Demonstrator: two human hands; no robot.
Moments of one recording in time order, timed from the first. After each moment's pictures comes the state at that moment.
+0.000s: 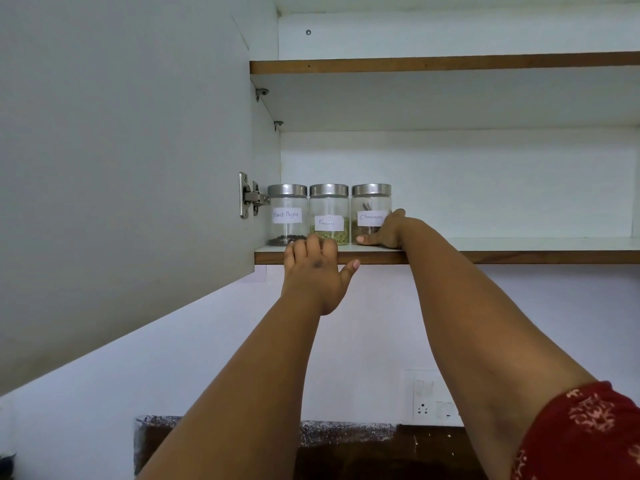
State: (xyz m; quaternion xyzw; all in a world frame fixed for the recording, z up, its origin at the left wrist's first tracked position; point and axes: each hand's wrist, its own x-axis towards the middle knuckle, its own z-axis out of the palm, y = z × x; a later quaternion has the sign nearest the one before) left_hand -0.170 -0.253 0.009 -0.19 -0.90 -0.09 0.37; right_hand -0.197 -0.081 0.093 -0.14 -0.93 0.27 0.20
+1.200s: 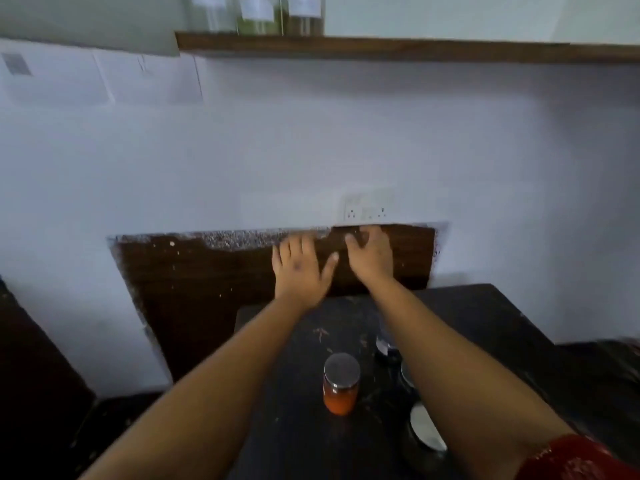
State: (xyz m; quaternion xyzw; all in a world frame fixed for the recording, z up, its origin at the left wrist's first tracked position) left_hand -0.011 -0.232 -0.284 -0.25 -0.91 -0.26 0.22; right_hand 0.012 -0.093 -0.263 -0.22 -0.85 0.40 0.26
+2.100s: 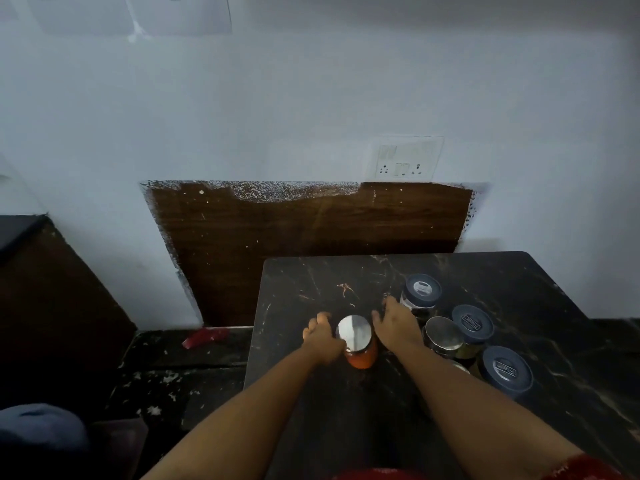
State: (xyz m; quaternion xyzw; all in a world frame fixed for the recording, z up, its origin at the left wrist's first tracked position) left_hand 0.058 -0.280 -0.439 -0.09 -0.90 -0.34 -0.26; right_hand 0.085 -0.110 -0.446 -0.24 -0.94 0.25 0.03
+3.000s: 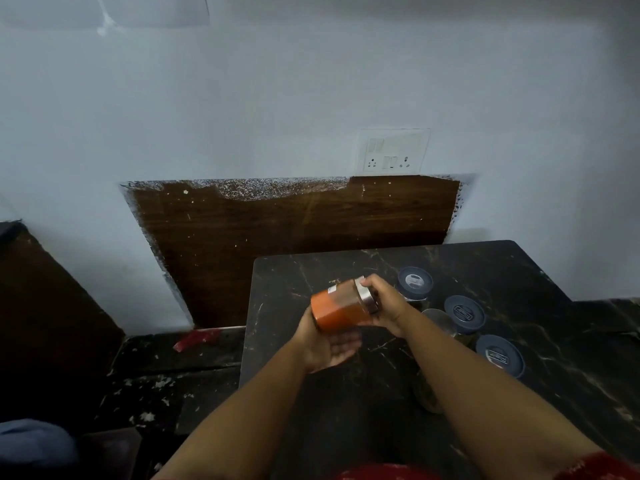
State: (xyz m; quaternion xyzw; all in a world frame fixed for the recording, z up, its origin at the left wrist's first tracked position) left_hand 0.053 -0.284 -0.432 0.20 -0.42 -0.74 -0.49; right_hand 0.076 -0.111 -0.397 -0.24 -0.62 0.74 -0.09
